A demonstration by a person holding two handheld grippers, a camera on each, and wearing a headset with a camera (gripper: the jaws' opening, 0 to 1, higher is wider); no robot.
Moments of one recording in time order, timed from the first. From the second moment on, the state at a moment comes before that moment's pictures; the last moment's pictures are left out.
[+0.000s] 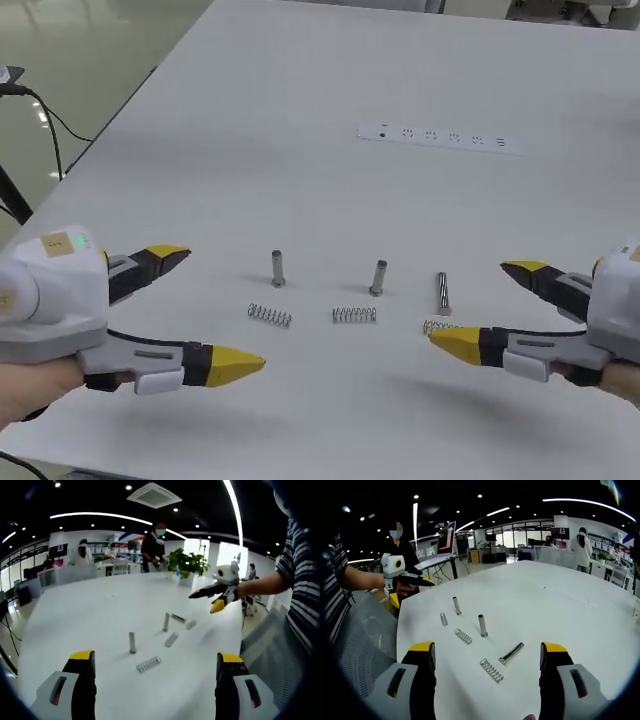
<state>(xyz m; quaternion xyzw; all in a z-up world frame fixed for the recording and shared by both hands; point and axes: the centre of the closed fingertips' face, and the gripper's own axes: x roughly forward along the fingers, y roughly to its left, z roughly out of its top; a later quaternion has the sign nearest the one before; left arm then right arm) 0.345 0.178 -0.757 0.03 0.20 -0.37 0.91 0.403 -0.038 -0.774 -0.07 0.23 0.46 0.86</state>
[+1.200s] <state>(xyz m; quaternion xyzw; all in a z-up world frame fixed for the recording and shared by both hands) 0.359 0.184 -0.761 0.04 0.21 -0.38 0.90 0.467 -0.042 -0.827 0.01 0.40 0.35 0.85</state>
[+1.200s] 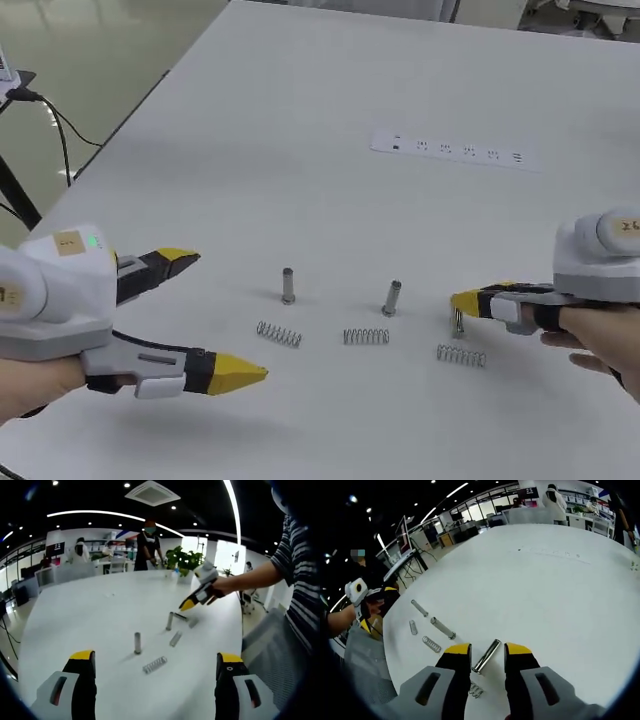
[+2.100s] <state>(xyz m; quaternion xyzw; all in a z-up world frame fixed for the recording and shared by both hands) 0.358 0.182 -0.764 0.03 0.21 -0.38 0.90 0.474 -0.040 -0.854 -0.04 0.45 0.30 0.84</state>
